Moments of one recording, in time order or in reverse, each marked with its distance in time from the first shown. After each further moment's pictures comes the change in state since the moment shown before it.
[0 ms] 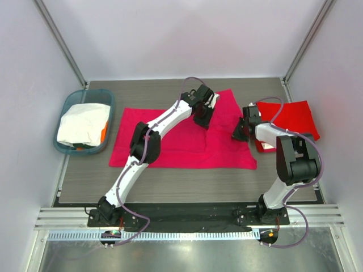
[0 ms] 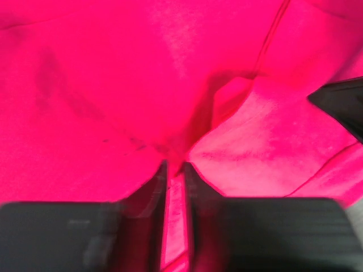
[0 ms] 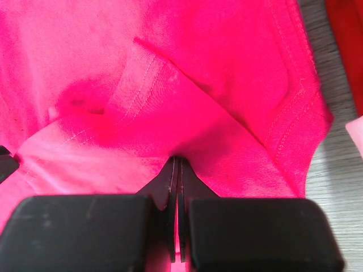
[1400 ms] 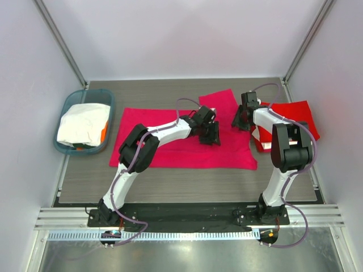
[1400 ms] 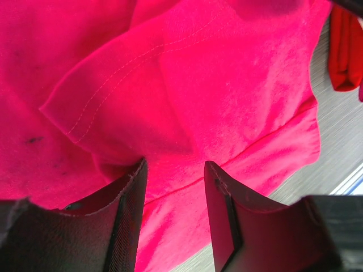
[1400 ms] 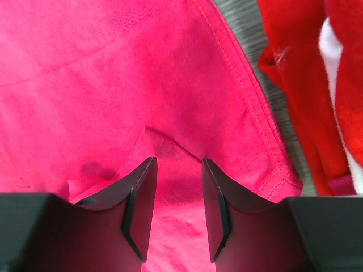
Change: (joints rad) left arm -0.113 -0.295 -0.692 0.531 0.024 -0.501; right arm -0.018 0.169 0.304 -0.177 0.094 -0.069
